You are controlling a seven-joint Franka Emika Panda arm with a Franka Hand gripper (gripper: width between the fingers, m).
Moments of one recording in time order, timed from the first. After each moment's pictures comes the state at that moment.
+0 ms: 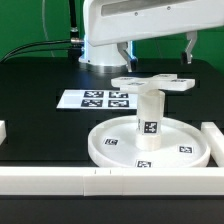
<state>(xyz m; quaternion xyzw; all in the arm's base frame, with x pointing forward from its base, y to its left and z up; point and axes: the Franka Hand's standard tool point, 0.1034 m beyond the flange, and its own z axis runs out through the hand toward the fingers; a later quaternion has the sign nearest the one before) 0.553 0.051 0.138 -1.00 0.00 -0.06 0.08</state>
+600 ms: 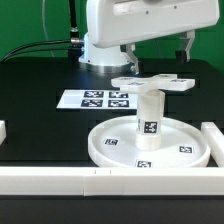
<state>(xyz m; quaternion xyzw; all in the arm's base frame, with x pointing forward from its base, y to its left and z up) 0.551 0.050 0.135 -0.97 -0.21 -0.07 0.06</state>
